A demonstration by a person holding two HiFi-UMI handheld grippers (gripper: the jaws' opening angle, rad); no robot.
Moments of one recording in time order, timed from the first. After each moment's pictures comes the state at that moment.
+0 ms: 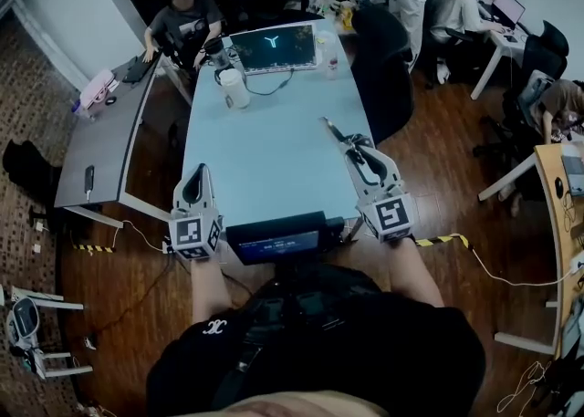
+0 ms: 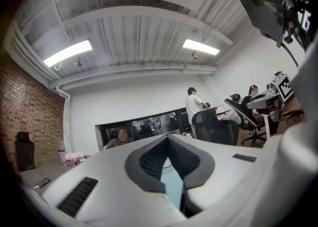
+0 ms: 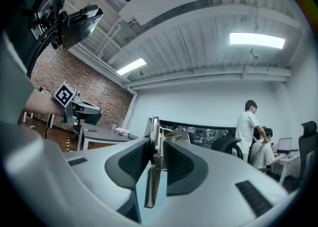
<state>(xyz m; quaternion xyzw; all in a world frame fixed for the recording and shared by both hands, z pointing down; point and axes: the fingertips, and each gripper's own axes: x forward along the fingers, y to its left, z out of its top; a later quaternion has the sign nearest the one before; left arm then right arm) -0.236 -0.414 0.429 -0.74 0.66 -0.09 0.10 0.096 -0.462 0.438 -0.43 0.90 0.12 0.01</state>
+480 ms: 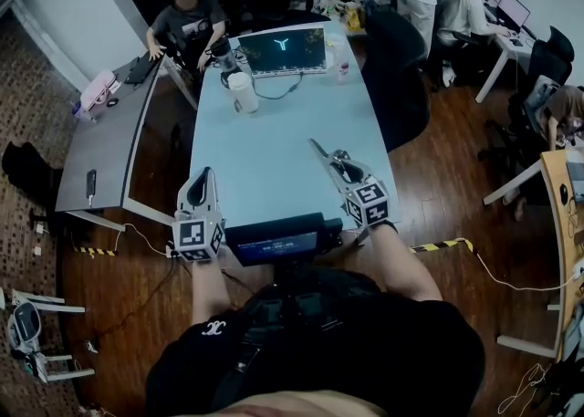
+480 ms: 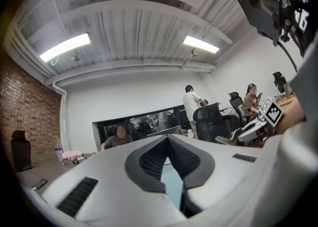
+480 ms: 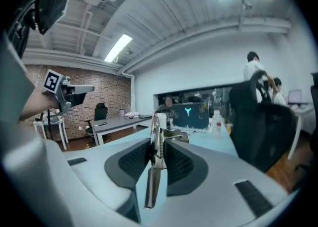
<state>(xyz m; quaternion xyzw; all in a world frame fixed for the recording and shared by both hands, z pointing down) -0.270 -0.440 0.442 -0.75 0.65 -0.10 0.09 0.016 -0.529 0.582 -0.39 0.91 -0.08 -0.09</state>
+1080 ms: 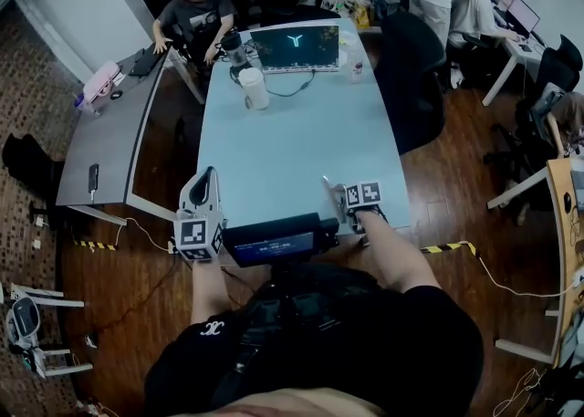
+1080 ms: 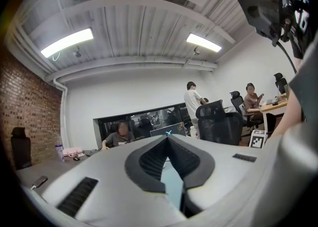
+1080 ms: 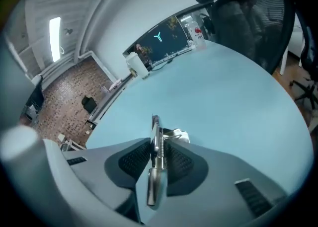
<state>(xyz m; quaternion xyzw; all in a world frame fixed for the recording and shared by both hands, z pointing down) -0.298 -0.448 0.453 -0.75 0.65 -0.11 0.07 -0.002 -0.526 0.795 -0.35 0.80 -0.43 -0.24</state>
